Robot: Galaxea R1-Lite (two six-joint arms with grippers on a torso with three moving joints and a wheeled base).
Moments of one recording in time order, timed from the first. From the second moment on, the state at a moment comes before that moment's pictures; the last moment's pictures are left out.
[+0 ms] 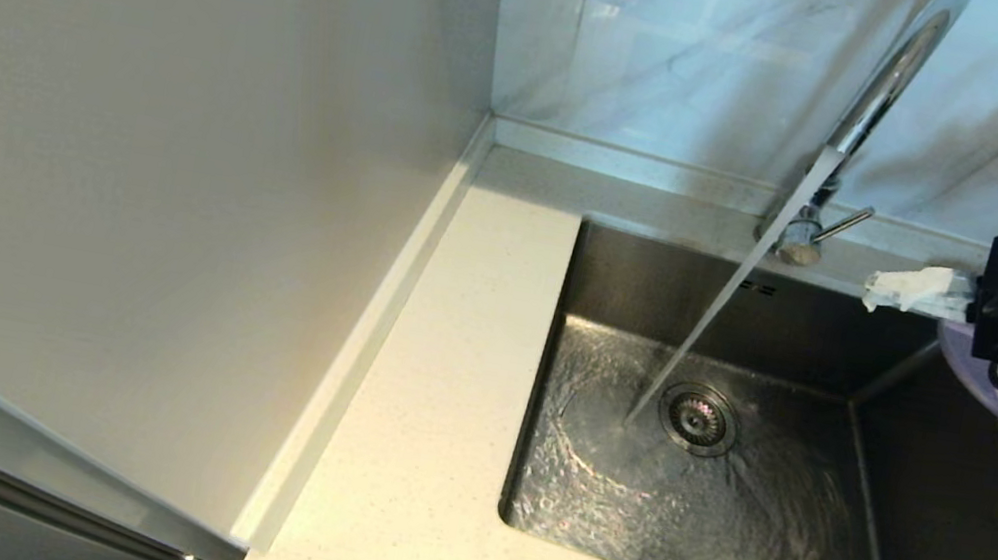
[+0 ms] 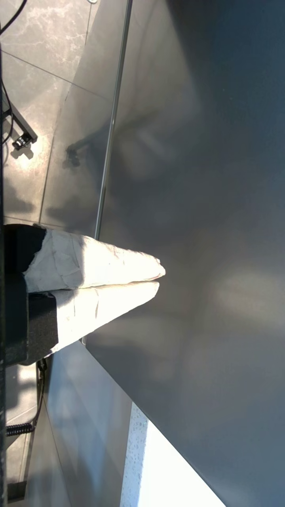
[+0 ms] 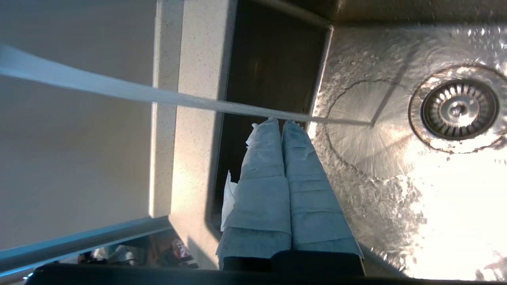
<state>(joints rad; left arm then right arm) 0.00 0.00 0.00 0.00 0.00 0.00 -0.27 1.89 -1.61 0.25 0.96 0.38</state>
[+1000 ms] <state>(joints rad) 0.00 0.00 0.00 0.00 0.00 0.00 -0.23 2.06 -1.77 -0.06 0.88 0.58</state>
